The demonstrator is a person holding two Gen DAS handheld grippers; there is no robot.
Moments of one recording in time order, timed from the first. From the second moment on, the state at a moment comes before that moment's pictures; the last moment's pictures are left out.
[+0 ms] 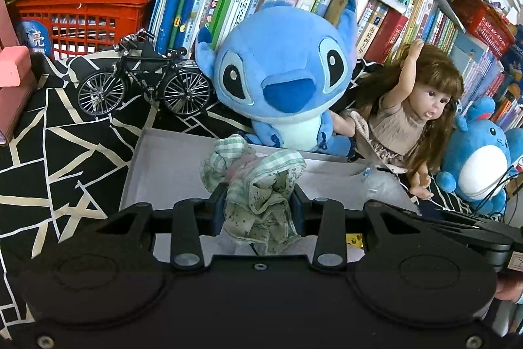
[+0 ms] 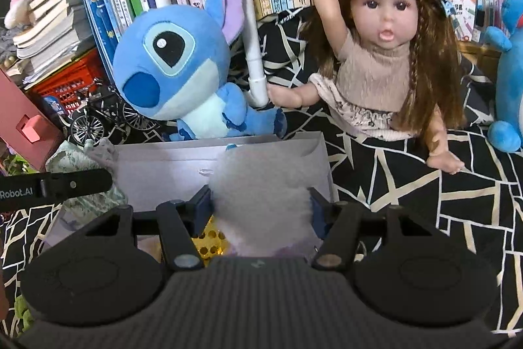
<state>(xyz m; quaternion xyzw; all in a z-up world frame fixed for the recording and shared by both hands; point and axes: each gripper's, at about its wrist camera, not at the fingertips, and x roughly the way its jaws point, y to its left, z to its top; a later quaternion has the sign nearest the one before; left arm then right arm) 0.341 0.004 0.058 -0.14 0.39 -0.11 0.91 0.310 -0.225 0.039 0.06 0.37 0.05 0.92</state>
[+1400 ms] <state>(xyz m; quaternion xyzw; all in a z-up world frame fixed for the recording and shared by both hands) 0.304 -0.012 0.057 -0.12 0.36 -0.11 0.92 0.282 -0.230 0.053 0.10 0.33 0.08 0.93</state>
